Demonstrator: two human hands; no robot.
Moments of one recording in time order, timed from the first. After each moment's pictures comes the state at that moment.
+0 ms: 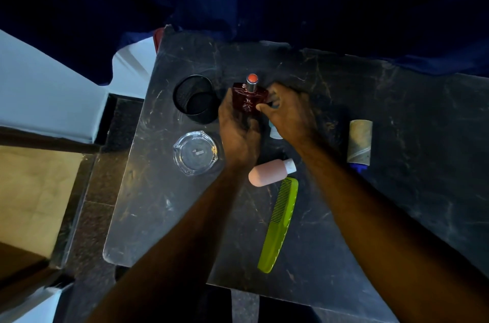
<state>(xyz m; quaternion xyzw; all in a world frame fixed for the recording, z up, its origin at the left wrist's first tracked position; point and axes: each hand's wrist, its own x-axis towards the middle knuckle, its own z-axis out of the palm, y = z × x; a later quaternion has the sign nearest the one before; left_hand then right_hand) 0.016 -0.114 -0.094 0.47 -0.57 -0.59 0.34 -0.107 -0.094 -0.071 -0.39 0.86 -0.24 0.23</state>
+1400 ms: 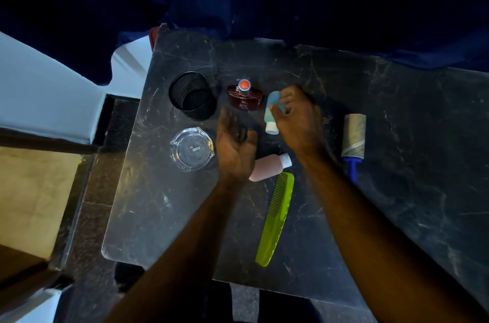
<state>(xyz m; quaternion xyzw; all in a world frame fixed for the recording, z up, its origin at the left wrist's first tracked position) 0.036 -0.087 -0.082 0.50 -0.50 -0.65 0.27 -0.100 -0.056 -0.073 -0.32 0.89 -0.29 0.16</state>
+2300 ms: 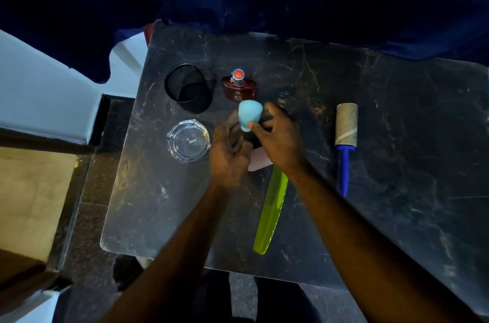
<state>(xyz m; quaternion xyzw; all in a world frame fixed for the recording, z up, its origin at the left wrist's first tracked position) 0.075 -0.066 -0.067 0.45 -0.58 -0.64 0.23 -0.050 -0.025 -0.068 -0.32 0.82 -0.38 0.27</state>
